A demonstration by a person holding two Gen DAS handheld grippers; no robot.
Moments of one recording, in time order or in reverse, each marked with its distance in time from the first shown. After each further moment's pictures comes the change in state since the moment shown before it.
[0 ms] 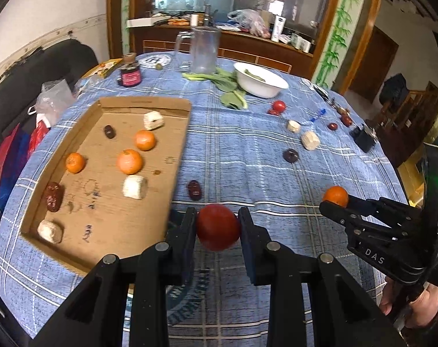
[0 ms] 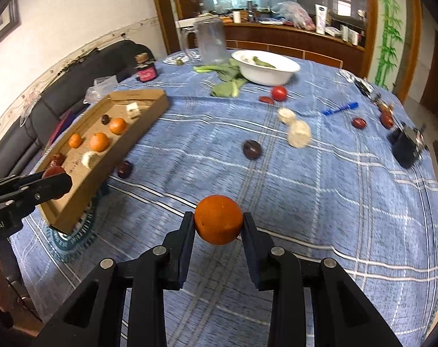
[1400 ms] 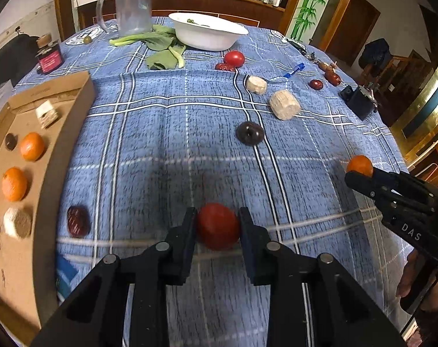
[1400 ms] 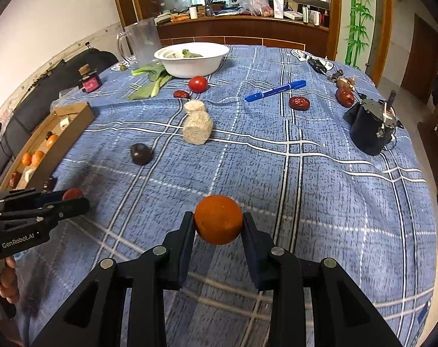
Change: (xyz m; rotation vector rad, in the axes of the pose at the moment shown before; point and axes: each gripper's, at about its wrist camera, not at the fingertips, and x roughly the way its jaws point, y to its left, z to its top) left arm 0.118 -0.084 0.015 0.118 0.178 -0.114; right arm 0.019 -0.121 -0.003 0.094 0.010 -0.084
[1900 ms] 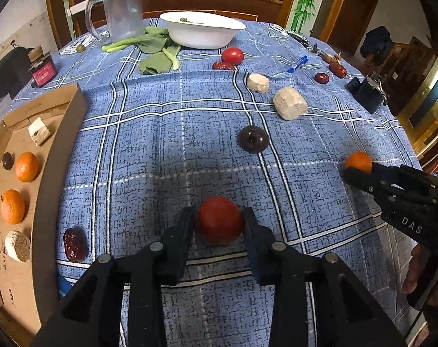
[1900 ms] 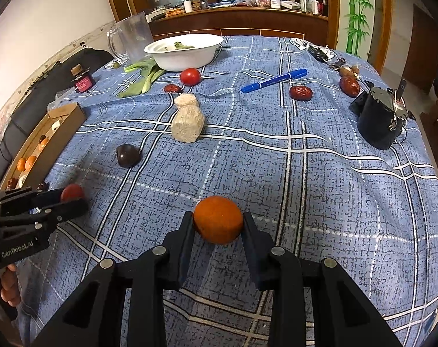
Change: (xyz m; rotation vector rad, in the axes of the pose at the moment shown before) left arm 0.021 -0.005 0.017 0.051 0.013 0.042; right arm 0.026 -0.011 0.008 0.029 0.038 0.011
